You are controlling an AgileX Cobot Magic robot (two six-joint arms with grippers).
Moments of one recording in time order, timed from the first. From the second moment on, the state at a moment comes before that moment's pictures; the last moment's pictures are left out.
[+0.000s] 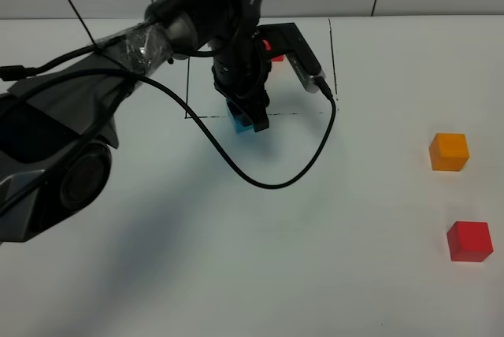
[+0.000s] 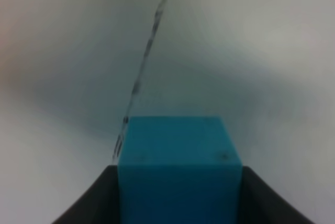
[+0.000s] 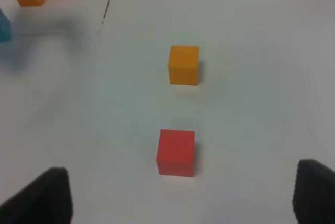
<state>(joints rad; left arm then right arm) -0.59 2.47 -2.23 0.01 1.19 0.64 0.04 0.01 -0.50 0.02 1.07 -0.01</state>
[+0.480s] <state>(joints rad) -0.61 2.55 -2.29 0.00 1.19 0.90 0.04 0.01 -0.50 0.02 1.07 -0.01</state>
